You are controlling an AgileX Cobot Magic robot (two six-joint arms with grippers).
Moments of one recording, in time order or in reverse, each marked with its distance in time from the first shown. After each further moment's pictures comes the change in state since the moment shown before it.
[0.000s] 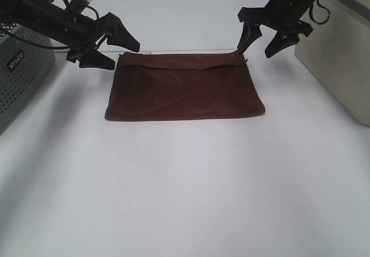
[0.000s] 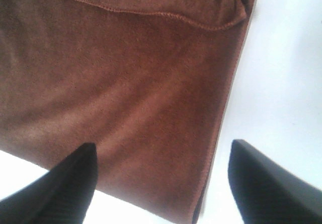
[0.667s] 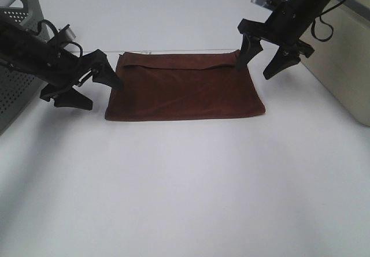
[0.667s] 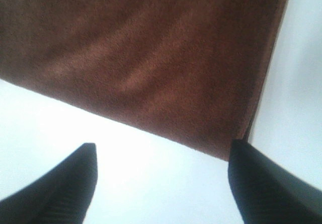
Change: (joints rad) left arm 0.000 -0.186 0.445 0.049 -0.160 -0.027; right arm 0.000 -0.107 0.273 0.093 0.009 -0.023
